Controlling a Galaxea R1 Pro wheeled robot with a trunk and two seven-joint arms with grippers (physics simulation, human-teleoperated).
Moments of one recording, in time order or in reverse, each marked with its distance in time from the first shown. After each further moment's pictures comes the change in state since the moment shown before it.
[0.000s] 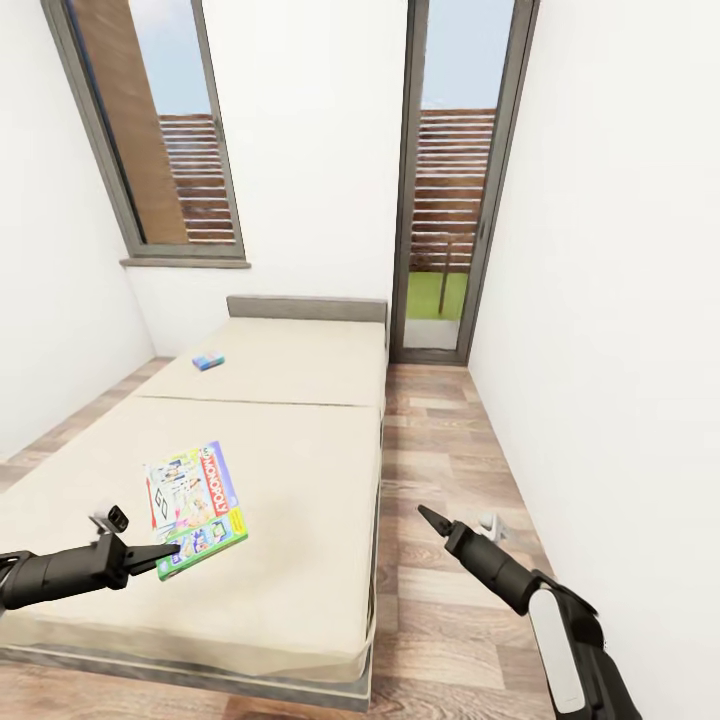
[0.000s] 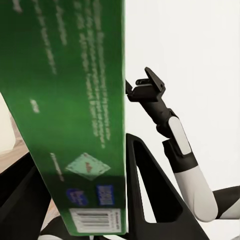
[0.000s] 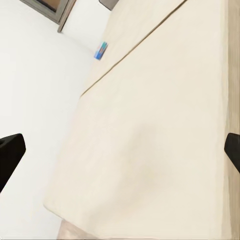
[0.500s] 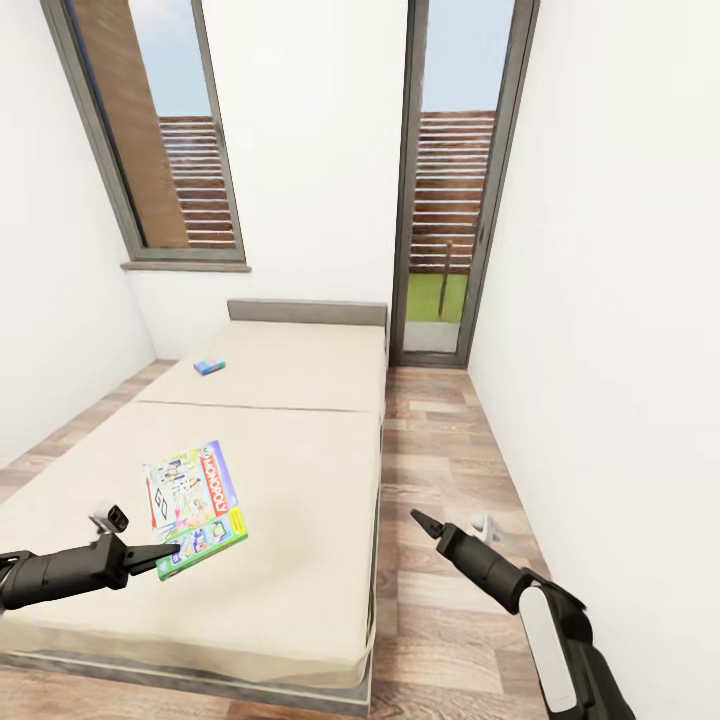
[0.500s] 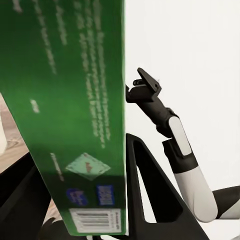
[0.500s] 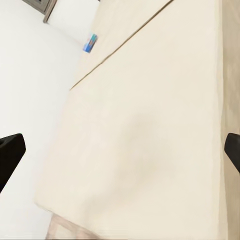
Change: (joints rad) left arm 0.000 0.000 0.000 0.000 0.001 0.000 0.000; right arm -0.001 0.000 0.050 0.001 -0.001 0.001 -0.089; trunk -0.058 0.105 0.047
